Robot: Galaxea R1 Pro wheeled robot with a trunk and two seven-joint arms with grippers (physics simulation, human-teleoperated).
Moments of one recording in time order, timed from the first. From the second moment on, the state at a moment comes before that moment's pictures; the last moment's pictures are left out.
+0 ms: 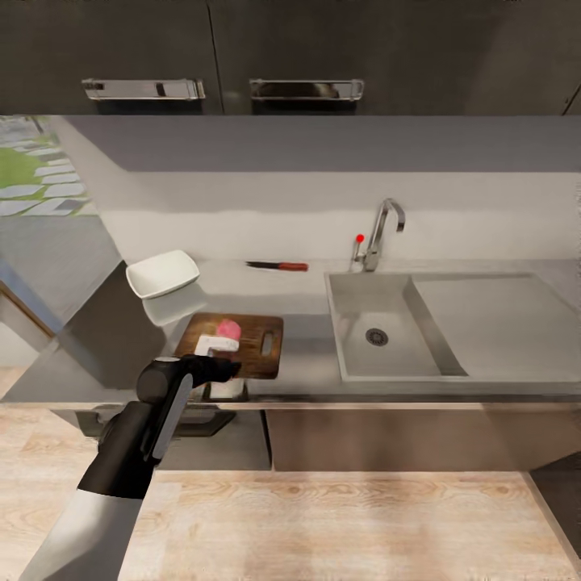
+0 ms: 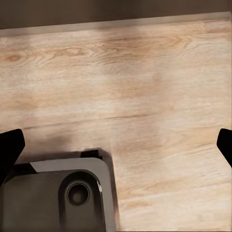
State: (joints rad) left arm -0.66 -0.01 -0.15 -1.44 0.07 1.00 0.00; right arm 0.02 -0.08 -0.18 -0.44 -0.04 -0.50 0.10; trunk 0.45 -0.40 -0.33
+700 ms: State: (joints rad) left arm -0.66 -0.01 -0.15 -1.43 0.07 1.00 0.00; right arm 0.02 -0.08 -0.18 -0.44 -0.04 -0.50 0.10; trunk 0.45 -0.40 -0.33
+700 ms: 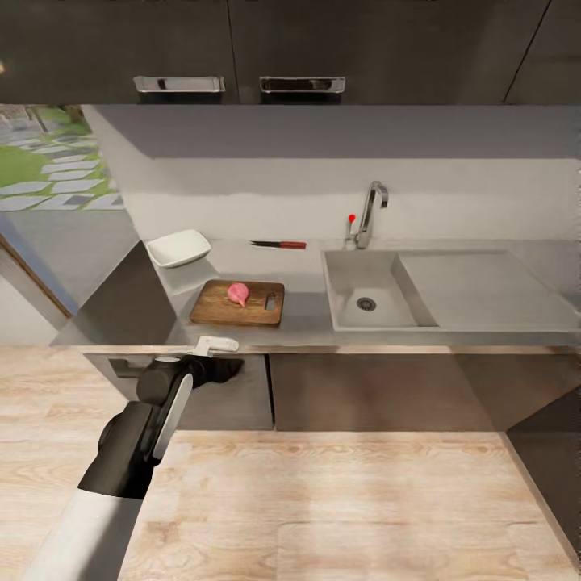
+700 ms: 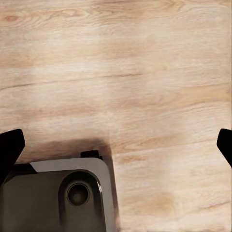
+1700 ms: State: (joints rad) left arm 0.06 0.04 -0.15 -1.55 0.06 0.28 0.00; right arm 0.02 -0.08 -0.18 -0.44 -0.04 -0.50 0.10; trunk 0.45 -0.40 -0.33
